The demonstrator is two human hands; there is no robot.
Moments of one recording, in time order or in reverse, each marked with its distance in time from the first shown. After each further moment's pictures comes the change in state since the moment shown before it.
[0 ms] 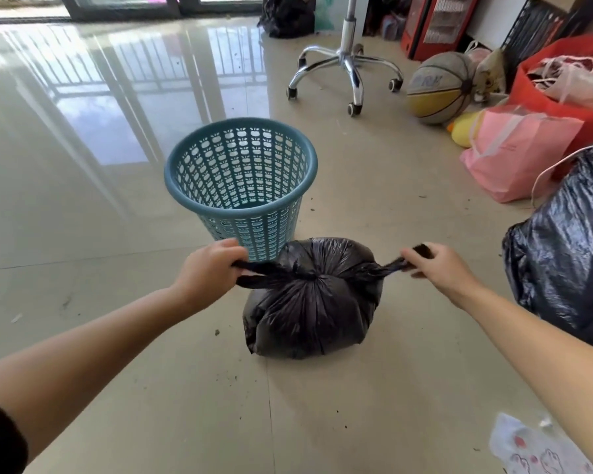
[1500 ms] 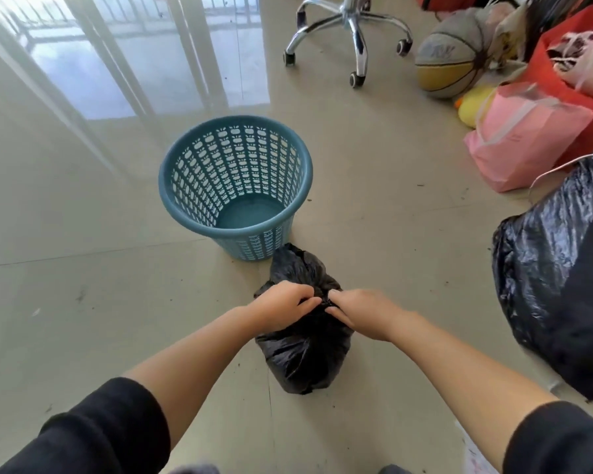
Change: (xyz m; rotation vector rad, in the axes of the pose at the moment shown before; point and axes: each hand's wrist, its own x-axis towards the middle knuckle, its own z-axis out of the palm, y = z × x) left_hand 0.038 0.083 0.034 -0.223 -0.600 -0.014; right_hand -0.025 -0.055 0.058 -0.995 -0.671 -0.429
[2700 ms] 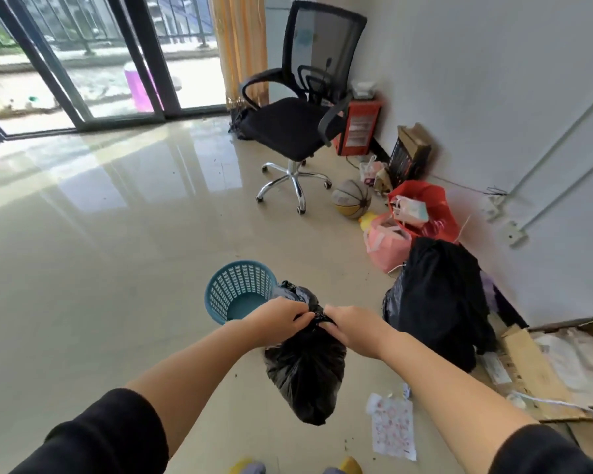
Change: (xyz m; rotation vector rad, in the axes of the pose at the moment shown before) left_hand -0.287 0.370 -0.356 0.200 0.003 0.163; right_hand -0.360 -0.189 -0.421 0.157 0.181 0.158
